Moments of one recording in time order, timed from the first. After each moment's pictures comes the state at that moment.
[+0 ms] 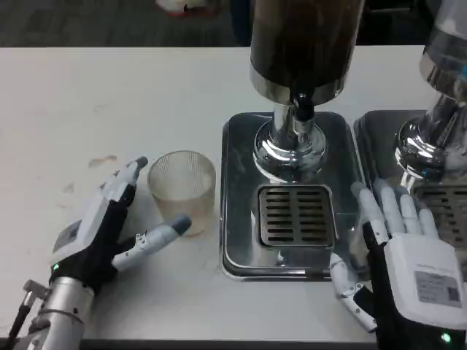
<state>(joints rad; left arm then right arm) -0.31 0.40 -0.20 1.04 0.52 -0.68 0.40 0.33 -0.21 0.36 -0.12 -1.04 0.16 -0.50</state>
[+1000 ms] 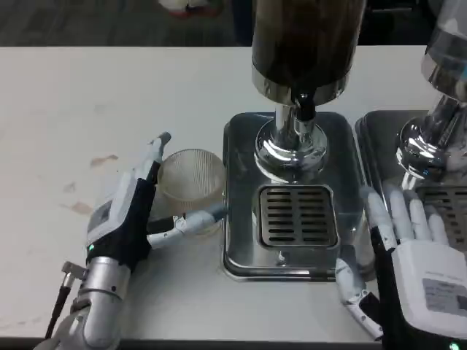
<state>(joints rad) -0.47 0.28 -0.26 1.23 0.51 -0.71 0.53 0.39 -0.21 0.37 -0.20 -1.06 0.20 -0.49</state>
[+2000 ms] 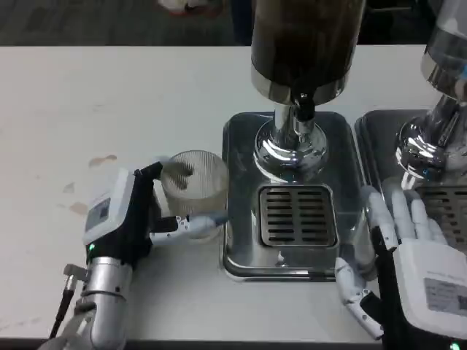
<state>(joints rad) -0.47 0.27 -0.30 1.24 0.56 -0.70 0.69 0.39 -0.20 0.37 -0.21 -1.06 0.20 -0.49</state>
